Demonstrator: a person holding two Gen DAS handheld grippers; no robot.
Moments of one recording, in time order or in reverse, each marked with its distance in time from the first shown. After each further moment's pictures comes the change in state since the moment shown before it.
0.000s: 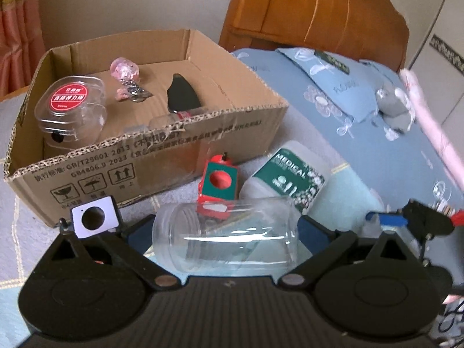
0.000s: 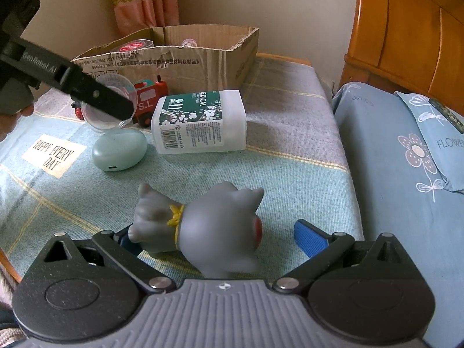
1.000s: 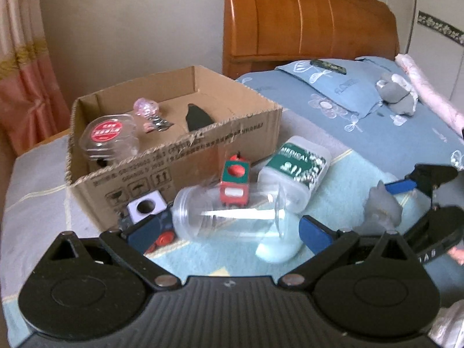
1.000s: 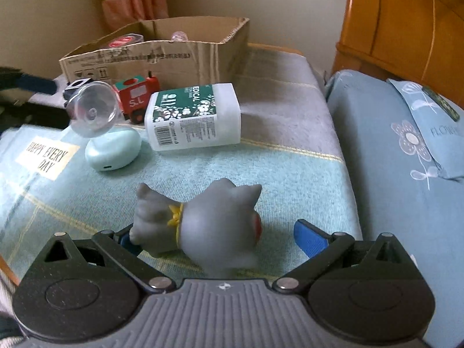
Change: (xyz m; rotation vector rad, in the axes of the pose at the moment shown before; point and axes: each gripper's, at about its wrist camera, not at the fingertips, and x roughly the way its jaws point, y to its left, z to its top) left arm -0.043 -0.009 -0.031 0.187 -0.133 0.117; right arm -0.002 0.001 0.000 0.026 0.032 -0.022
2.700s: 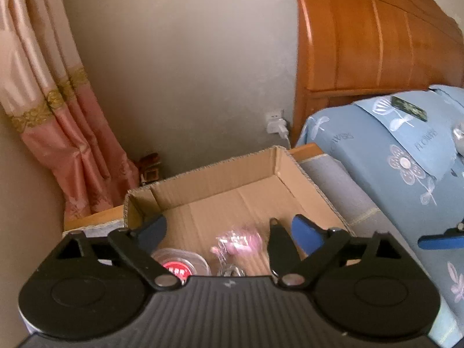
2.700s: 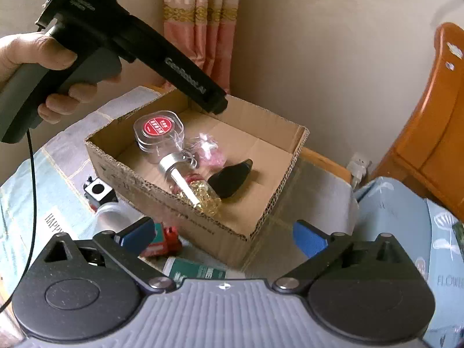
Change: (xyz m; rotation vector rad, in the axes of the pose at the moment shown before) left arm 0.044 0.053 0.164 -0.081 0.034 0.259; right arm 0.000 0.019 0.171 -0.302 -0.040 0.104
